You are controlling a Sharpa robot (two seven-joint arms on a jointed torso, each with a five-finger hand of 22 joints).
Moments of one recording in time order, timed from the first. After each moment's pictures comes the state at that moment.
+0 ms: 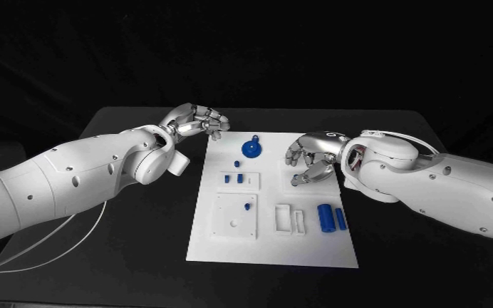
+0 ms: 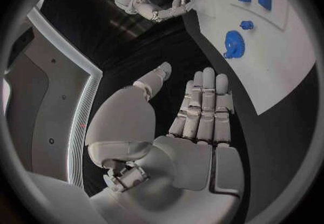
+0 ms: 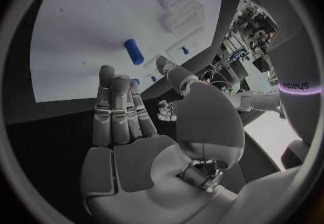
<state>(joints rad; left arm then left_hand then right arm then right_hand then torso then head) 1.28 -0.75 -0.10 1.26 -0.41 -0.18 0.30 1.06 -0.14 0.50 -0.18 0.06 0.73 0.19 0.36 0.50 1.12 0.14 0.07 0.29 0.91 0.07 0.79 0.40 0.05 0.73 -0.04 0.64 1.21 1.24 -0.82 -0.05 1.53 -1.52 -0.08 -0.06 1.09 -0.29 0.62 -0.18 0.12 0.84 0.19 0.24 0.50 1.03 0.13 0.12 0.26 1.24 0.02 0.87 1.05 0.25 1.15 0.07 0.41 1.31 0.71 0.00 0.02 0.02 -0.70</state>
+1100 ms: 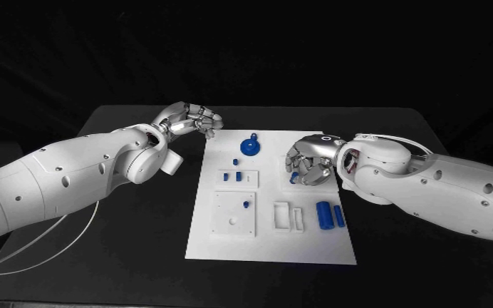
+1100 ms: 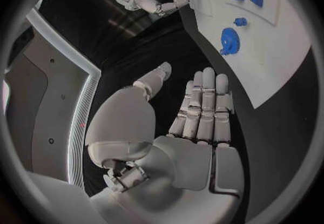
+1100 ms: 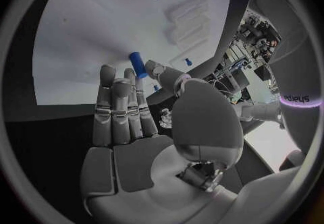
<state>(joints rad) 1.28 -0.78 -0.10 1.27 -0.41 -0.18 0.29 1.06 -0.14 0.50 -0.18 0.06 0.73 0.19 0.37 0.50 1.12 0.14 0.07 0.29 0.91 0.07 0.79 0.40 0.04 0.73 -0.04 0.63 1.21 1.23 -0.81 -0.07 1.52 -1.60 -0.08 -0.08 1.18 -0.28 0.78 -0.14 0.05 0.95 0.14 0.31 0.52 1.17 0.07 0.30 0.32 1.25 -0.04 0.94 1.04 0.25 1.18 0.05 0.45 1.31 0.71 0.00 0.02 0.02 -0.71</state>
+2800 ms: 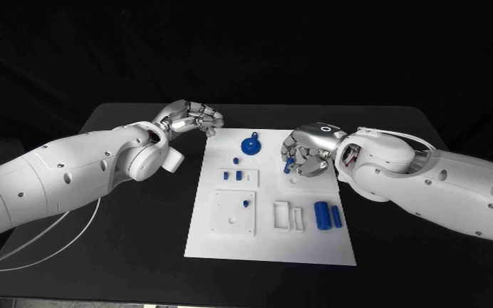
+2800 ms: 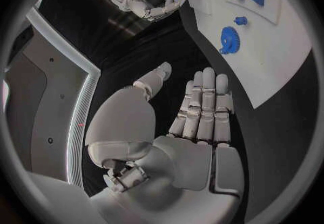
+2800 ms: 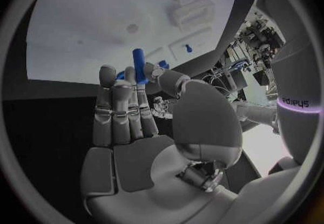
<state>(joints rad) 1.28 -0.77 -0.10 1.27 -0.41 -0.17 0.29 1.06 -0.14 0.50 -0.18 0.06 0.73 0.19 0.37 0.50 1.12 0.14 0.07 0.29 0.91 0.07 0.78 0.41 0.04 0.73 -0.04 0.63 1.22 1.22 -0.81 -0.02 1.58 -1.67 -0.16 -0.09 1.18 -0.20 0.90 -0.18 0.05 1.02 0.11 0.34 0.57 1.19 0.03 0.39 0.36 1.28 -0.08 0.99 1.03 0.24 1.21 0.03 0.52 1.31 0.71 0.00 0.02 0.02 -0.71</state>
